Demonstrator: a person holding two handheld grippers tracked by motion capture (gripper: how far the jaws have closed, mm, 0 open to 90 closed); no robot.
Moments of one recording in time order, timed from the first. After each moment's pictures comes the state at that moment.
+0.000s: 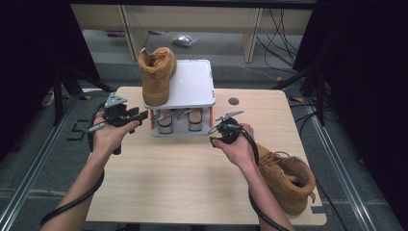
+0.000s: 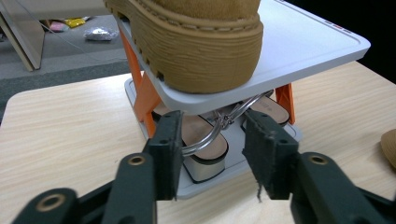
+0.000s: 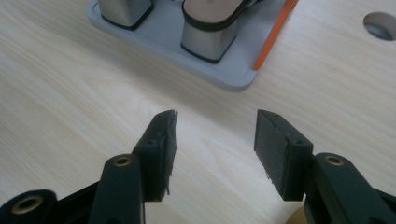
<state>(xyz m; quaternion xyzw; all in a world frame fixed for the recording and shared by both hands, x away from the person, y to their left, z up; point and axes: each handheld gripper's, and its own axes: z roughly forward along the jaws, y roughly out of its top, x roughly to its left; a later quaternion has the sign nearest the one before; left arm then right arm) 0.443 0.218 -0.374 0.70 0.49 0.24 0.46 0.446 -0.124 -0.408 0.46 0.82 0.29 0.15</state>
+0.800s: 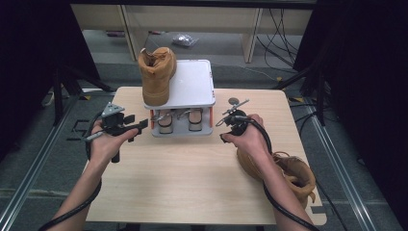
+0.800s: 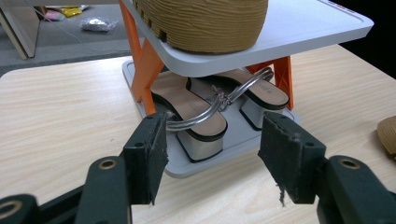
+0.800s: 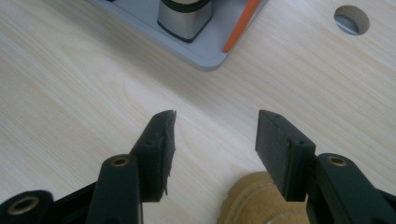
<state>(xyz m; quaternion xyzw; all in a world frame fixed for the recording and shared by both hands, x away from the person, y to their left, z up) 0.430 0.224 -0.392 0.70 0.50 0.23 0.46 0.456 -0.148 -0.381 0.44 0.86 0.23 0.15</state>
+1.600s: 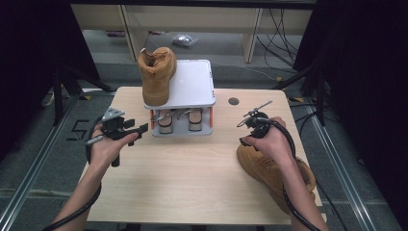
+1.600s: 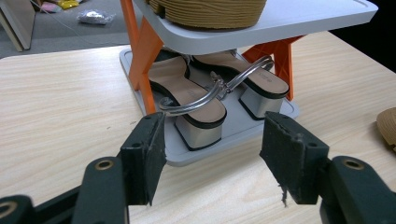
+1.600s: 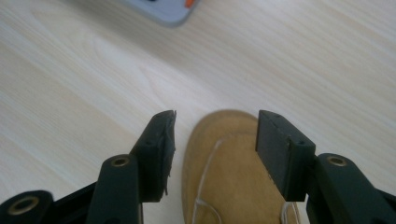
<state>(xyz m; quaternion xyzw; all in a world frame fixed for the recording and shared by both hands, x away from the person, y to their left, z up) 0.426 0.225 -0.402 0.70 0.50 0.22 0.46 0.438 -0.201 -0.367 0.47 0.85 0.20 0.14</state>
